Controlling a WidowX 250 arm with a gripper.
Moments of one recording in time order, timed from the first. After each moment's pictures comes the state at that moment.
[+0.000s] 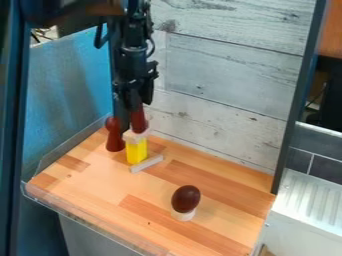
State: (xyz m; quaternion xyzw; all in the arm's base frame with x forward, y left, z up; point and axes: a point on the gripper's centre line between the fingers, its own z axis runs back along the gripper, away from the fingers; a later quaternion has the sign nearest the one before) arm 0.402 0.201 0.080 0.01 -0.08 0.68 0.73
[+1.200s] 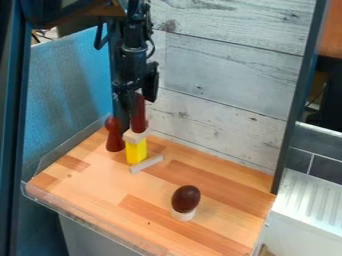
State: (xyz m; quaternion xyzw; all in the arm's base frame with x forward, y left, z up) arm 0.404 0.201 0.079 0.00 -0.09 0.67 0.74
